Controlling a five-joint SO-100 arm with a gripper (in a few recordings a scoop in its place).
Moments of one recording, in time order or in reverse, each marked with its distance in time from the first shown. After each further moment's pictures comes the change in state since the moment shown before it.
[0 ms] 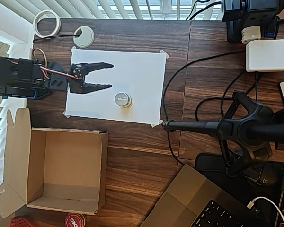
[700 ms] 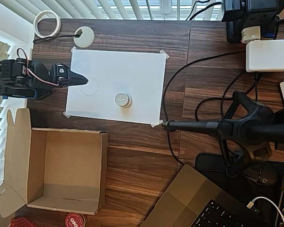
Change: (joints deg) arm -0.8 36.9 6.7 59.7 30.9
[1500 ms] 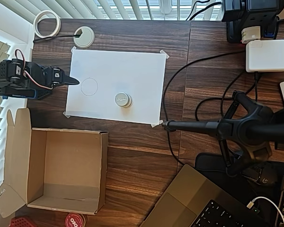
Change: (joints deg) arm 1.5 10.7 0.4 14.6 10.5
